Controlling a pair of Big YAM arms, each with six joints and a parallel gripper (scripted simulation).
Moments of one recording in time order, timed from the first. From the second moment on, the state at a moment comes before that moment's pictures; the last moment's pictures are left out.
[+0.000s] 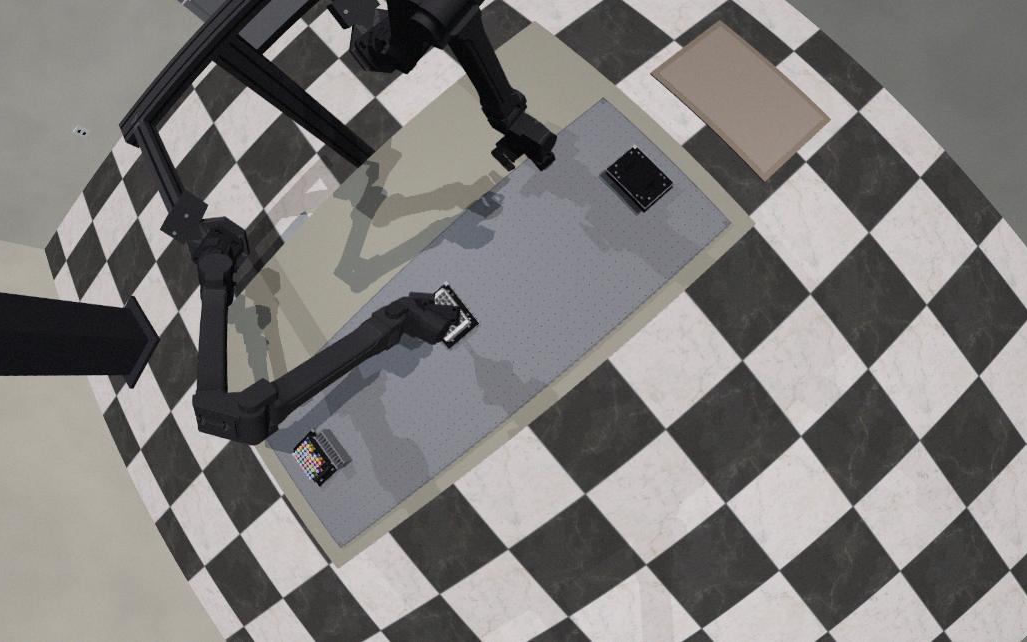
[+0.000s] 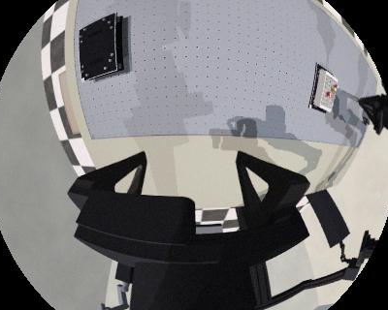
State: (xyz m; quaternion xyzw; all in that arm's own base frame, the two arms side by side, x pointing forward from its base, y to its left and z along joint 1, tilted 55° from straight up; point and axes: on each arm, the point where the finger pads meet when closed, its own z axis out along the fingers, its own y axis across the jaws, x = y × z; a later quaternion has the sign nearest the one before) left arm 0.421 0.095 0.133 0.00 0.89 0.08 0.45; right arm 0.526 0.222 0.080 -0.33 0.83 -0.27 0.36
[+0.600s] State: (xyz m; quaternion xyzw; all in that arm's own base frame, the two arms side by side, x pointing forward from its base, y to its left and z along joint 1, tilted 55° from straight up) left arm 0.421 0.095 0.133 0.00 0.89 0.08 0.45; right arm 0.523 0.225 0.084 -0.33 0.83 -0.27 0.36
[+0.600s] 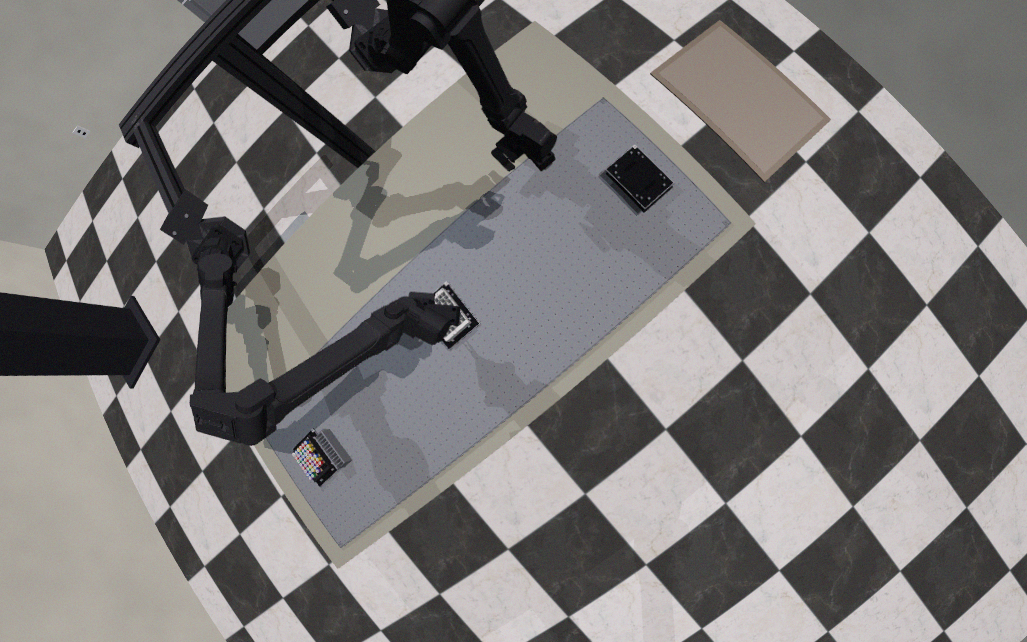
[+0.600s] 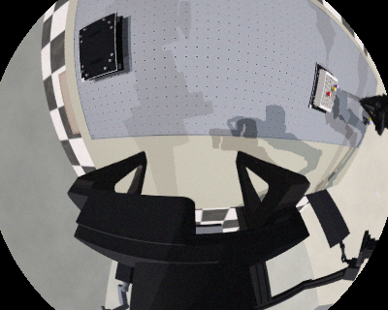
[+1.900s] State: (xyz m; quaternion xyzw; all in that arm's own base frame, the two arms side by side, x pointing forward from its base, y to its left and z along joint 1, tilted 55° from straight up) left arm 0.421 0.095 0.133 0.00 0.89 0.08 0.45; right arm 0.522 0.224 0.083 -0.33 0.83 -0.27 0.36
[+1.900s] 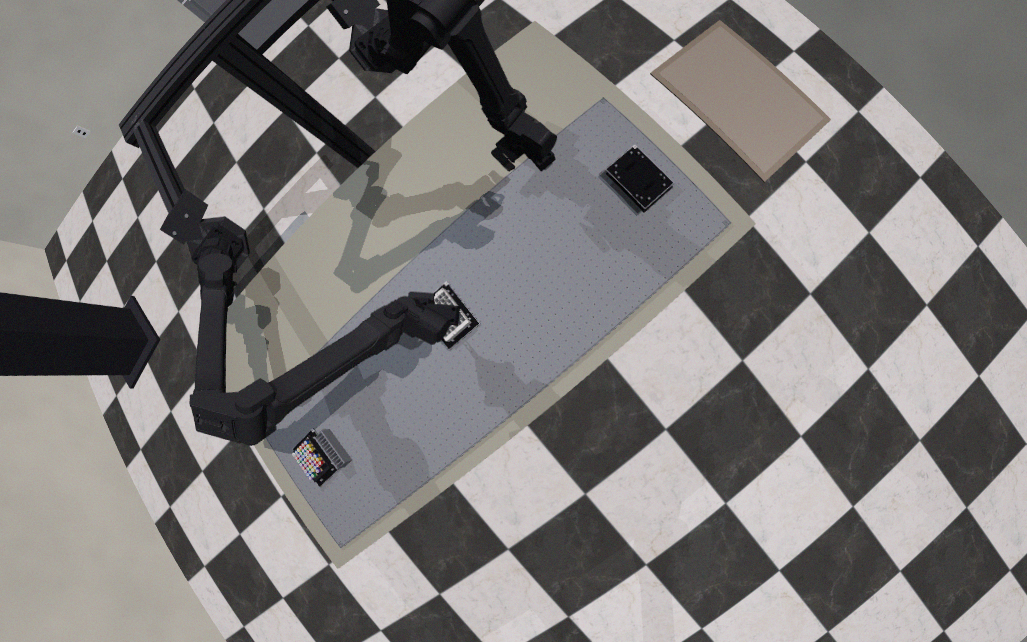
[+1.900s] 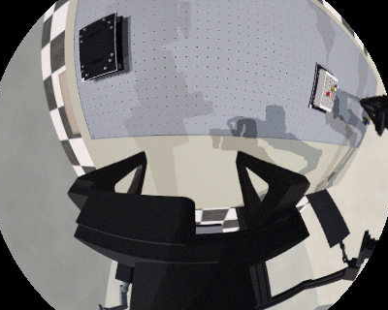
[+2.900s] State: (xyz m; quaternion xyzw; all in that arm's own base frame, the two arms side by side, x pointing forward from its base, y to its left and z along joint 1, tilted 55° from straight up) left arm 0.421 0.095 0.133 0.00 0.89 0.08 0.45; right arm 0.522 0.224 0.084 -0.33 0.83 -0.27 0.36
